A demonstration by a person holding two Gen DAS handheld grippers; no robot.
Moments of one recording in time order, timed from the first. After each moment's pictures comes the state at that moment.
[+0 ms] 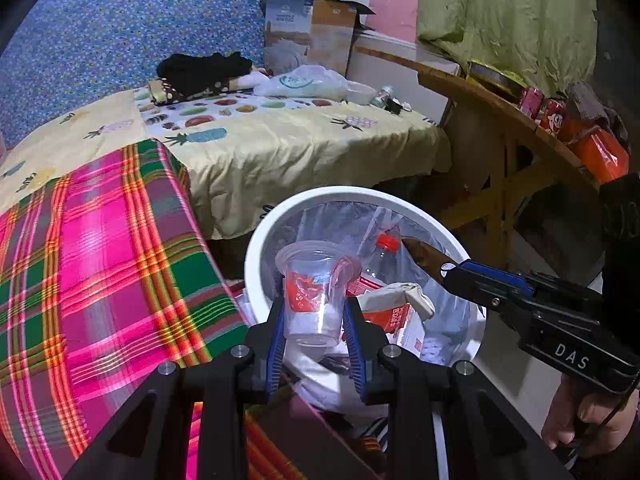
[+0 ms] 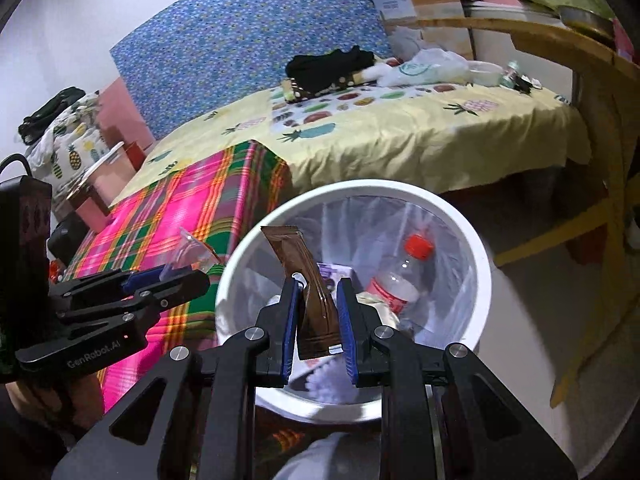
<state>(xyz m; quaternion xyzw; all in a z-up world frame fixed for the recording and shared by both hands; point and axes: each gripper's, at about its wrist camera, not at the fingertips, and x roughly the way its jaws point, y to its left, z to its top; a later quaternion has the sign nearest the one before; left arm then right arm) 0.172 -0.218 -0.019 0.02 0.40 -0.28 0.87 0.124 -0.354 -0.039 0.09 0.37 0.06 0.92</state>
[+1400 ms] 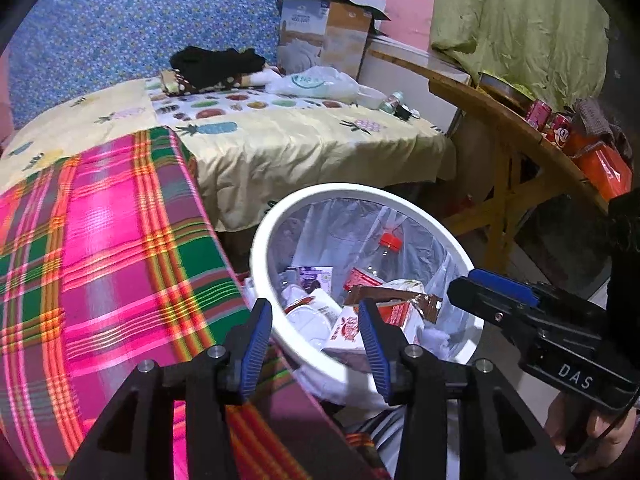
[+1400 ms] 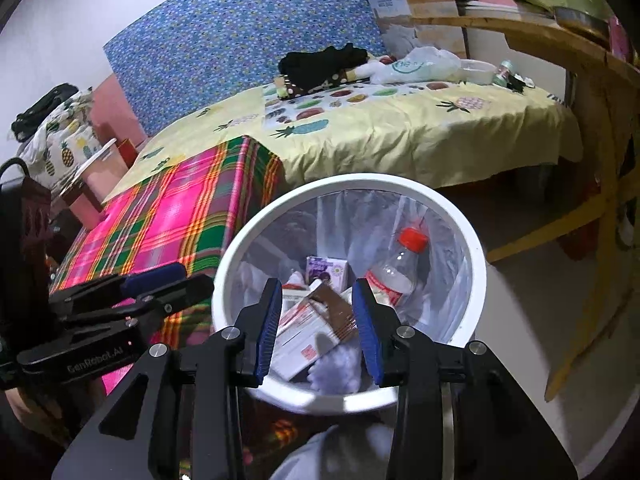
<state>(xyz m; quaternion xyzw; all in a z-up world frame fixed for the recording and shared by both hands) 0.159 -0.205 -0.018 -0.01 0.40 -0.26 0.88 0.115 -0.345 -0.033 0.08 0.37 0.05 0.92</state>
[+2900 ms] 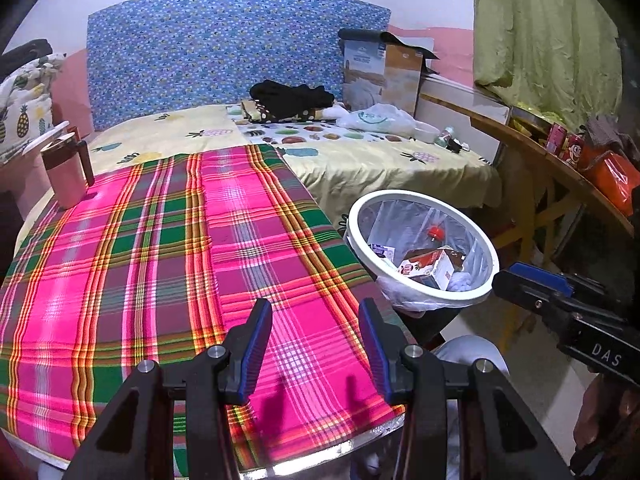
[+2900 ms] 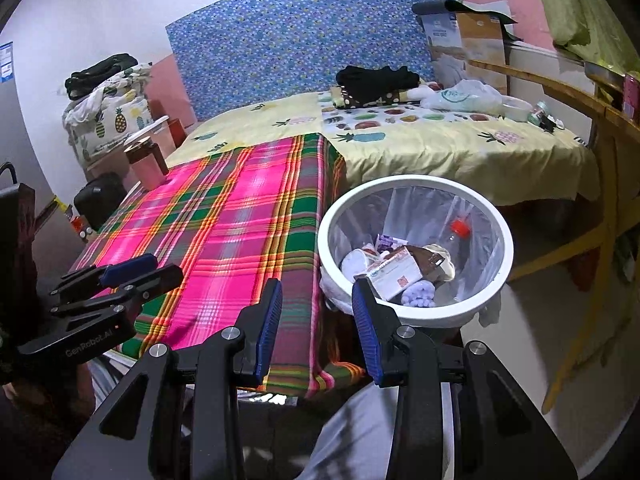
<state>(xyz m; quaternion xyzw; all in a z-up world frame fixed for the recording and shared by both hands) 0.034 -0.108 0.013 -0.01 0.35 -0.14 0.92 0.048 -0.286 -0.020 0.03 0.34 0.11 0.93</state>
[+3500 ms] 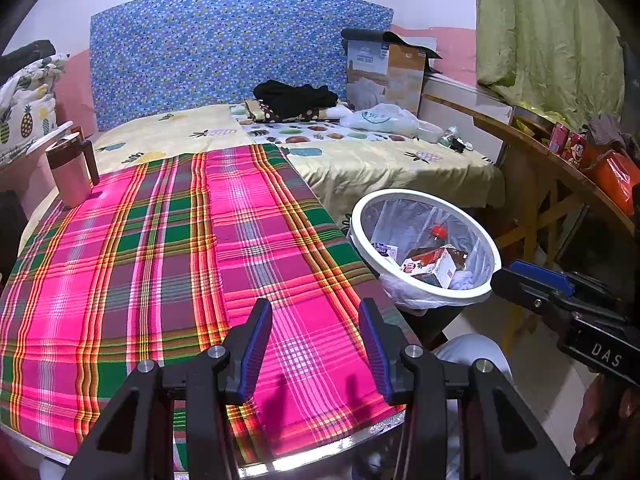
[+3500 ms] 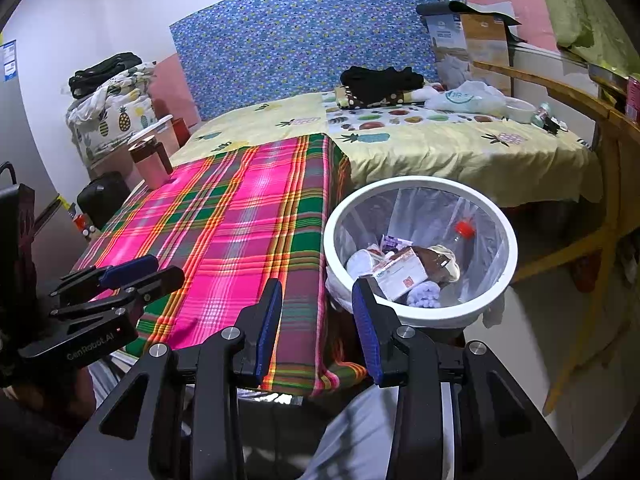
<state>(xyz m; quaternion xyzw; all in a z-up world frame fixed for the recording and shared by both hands) 0.031 -0.107 0.015 -0.01 0.35 -0.14 0.93 0.045 -0.283 -0.019 0.03 0.34 0.11 0.93</state>
